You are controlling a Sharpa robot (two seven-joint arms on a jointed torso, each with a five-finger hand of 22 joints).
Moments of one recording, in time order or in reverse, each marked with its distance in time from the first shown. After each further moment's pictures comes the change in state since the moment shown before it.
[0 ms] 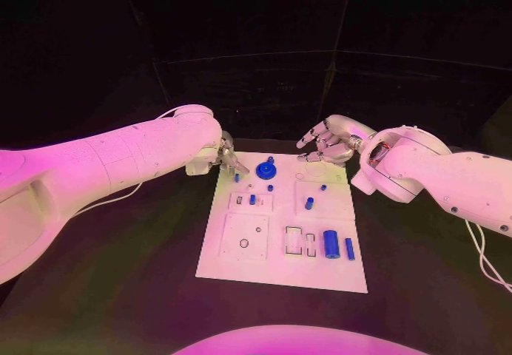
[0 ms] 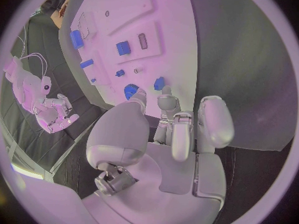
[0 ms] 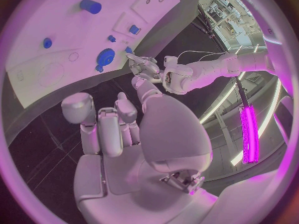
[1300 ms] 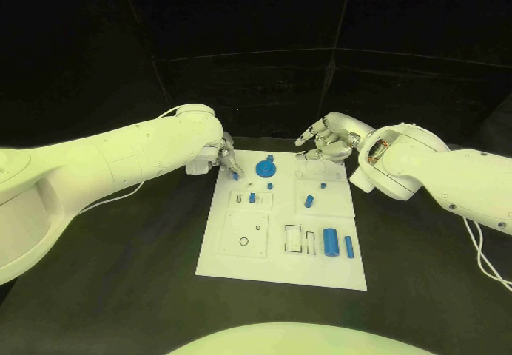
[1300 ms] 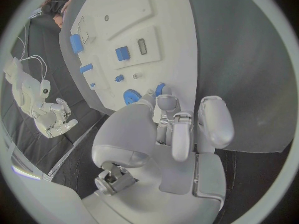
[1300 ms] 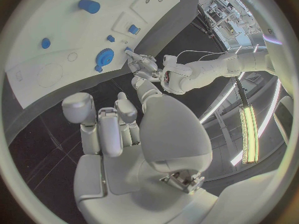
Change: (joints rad) left arm -0.006 0.018 -0.002 -0.027 -0.003 0.042 0.003; left_hand 0.146 0.105 0.059 -0.075 0.000 0.003 -0.004 0.008 -0.023 0.000 0.000 0.004 -0.001 0.000 0.000 0.000 0.000 0.000 0.000 0.000 0.004 0.008; right arm 0.000 0.005 0.000 -0.002 0.000 0.000 0.001; right_hand 0.000 0.000 0.003 0.003 0.000 0.000 0.000 0.004 0.000 0.000 0.000 0.000 -0.001 0.000 0.000 0.000 -0.001 0.000 -0.004 -0.004 0.000 -0.001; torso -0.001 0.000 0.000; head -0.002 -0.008
